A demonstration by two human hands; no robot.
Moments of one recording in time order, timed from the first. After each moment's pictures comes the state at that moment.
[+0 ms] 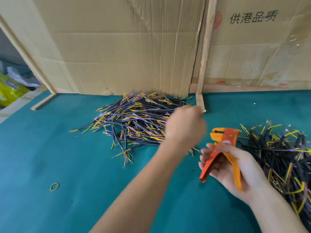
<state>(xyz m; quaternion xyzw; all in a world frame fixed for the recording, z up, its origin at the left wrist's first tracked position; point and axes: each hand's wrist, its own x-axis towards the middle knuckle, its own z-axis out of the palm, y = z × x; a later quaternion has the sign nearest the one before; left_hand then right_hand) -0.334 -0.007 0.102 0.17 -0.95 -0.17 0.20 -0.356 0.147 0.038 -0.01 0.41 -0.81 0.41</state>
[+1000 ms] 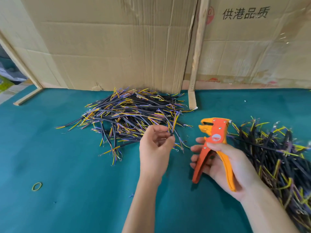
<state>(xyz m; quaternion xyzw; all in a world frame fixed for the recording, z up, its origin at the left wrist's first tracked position) -0.268 -0.003 0.040 0.27 -0.65 -0.62 0.34 -0.355 0.153 0.044 -0.08 0.44 -0.79 0.41</state>
